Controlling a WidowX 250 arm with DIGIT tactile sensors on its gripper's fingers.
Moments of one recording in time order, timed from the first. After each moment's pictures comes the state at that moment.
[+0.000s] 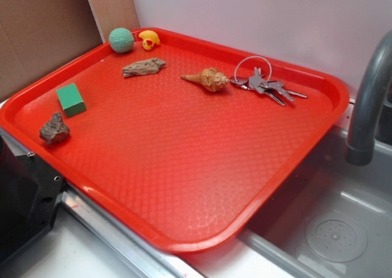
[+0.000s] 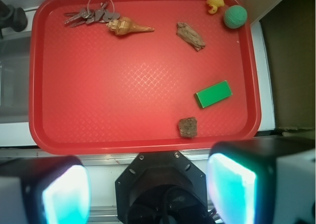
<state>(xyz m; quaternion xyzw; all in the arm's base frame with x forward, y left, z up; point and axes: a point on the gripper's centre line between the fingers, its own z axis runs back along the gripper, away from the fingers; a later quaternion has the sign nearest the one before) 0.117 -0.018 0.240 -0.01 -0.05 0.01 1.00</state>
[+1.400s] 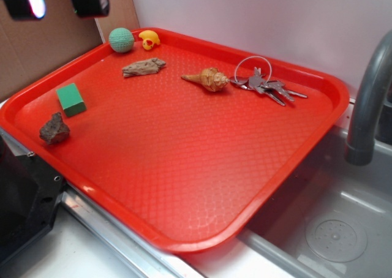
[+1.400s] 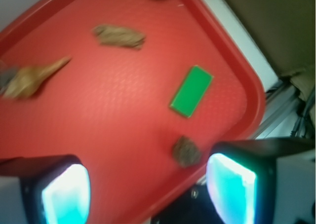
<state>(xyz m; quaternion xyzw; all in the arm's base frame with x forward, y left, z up) 0.167 0.061 0.154 0.04 -0.05 0.40 0.92</state>
